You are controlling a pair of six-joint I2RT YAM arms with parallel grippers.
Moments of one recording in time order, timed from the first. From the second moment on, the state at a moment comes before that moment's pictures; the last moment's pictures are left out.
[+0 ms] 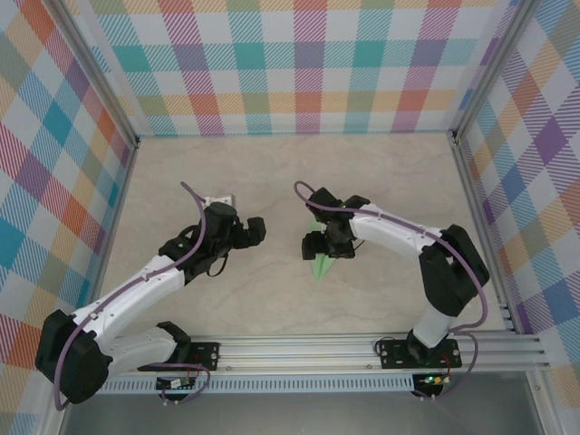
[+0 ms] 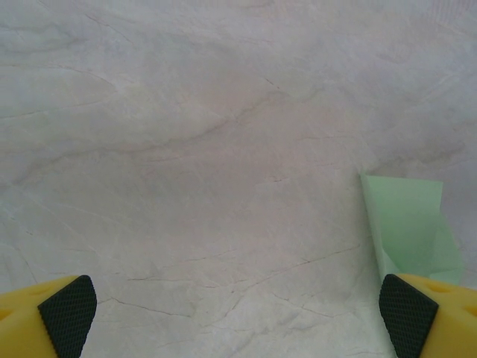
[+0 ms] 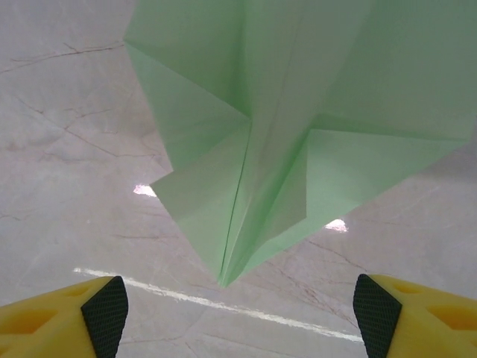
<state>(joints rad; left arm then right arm) -0.59 1.09 0.77 -0.40 -0.22 -0.59 0.72 1.71 1.21 -0.89 -0.09 0.61</state>
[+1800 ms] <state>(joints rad) -0.59 1.05 0.75 -0.42 -0.25 -0.59 0.72 1.87 1.26 -0.91 -0.01 0.63</state>
